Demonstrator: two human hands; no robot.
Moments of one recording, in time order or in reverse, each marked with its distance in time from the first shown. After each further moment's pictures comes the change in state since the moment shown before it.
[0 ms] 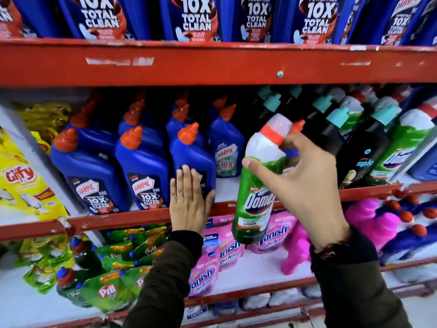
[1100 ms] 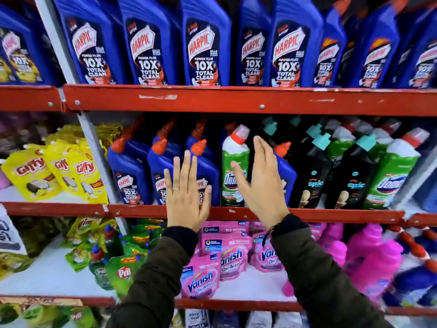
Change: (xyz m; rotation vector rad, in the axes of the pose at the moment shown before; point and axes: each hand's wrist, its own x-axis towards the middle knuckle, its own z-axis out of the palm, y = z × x) left_hand 0.053 0.030 -0.113 0.096 -0.129 -0.093; right_hand -0.002 0.017 0.026 -0.043 -0.093 -0.343
